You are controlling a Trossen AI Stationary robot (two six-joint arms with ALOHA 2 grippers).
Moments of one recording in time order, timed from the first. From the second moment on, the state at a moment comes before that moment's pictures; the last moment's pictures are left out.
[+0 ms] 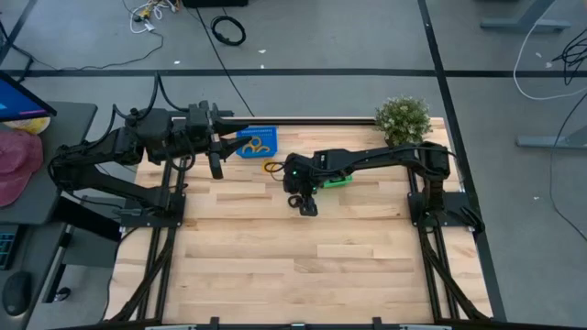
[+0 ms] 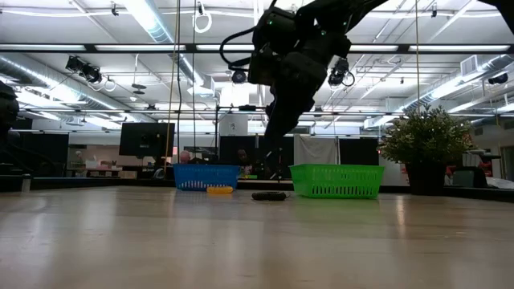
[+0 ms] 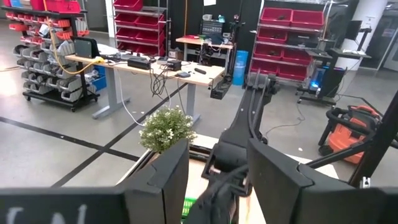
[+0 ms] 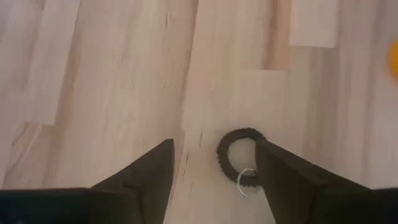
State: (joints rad) left arm 0.01 1.05 1.39 -0.39 -0.29 -0.12; right arm -0.11 1.94 1.45 -0.60 -0.25 -0.16
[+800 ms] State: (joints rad) left arm 0.01 1.05 1.39 -0.40 -0.29 -0.09; right arm -0.08 2.11 1.45 -0.58 -0.16 -0.14
